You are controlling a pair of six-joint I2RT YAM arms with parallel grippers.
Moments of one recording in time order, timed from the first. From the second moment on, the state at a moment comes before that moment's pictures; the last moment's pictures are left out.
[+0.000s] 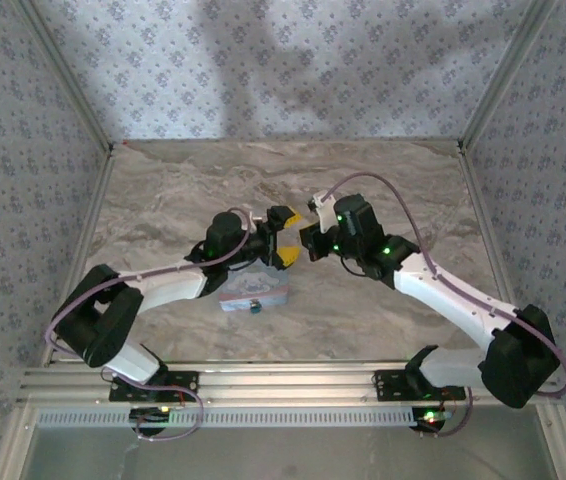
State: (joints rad) left arm -0.70 1.53 0.71 0.66 0.46 -1.86; right arm 0.67 1.26 0.94 -0.22 -0.17 0.21
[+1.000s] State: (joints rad) left arm -0.70 1.57 0.67 0.77 0.40 -1.94; right arm 0.70 1.25 0.93 -0.22 -0.18 0.21
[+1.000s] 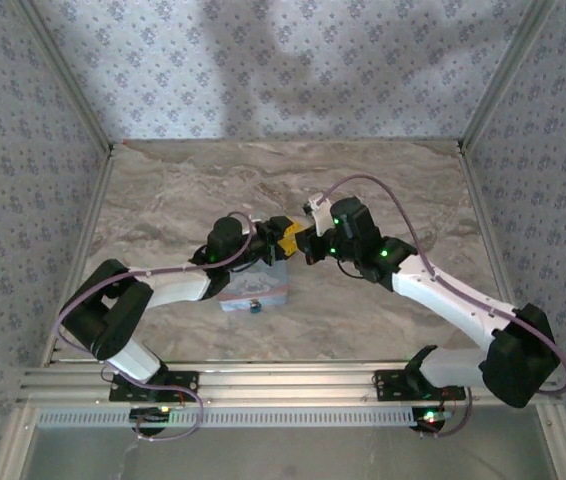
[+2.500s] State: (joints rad) left arm -0.69 1.52 0.67 0.64 0.35 -1.74; right arm 0.60 1.15 0.84 -0.21 -0.24 0.31
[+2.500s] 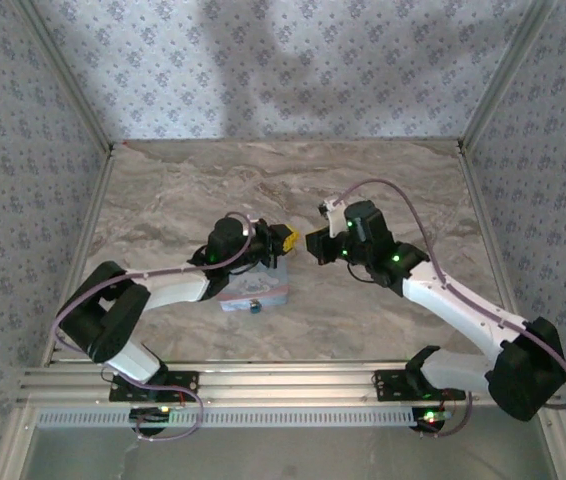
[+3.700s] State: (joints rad) left arm -0.72 1.33 0.88 0.47 0.35 -0.98; right arm 0.49 1.13 0.70 0.40 -0.68 0.76
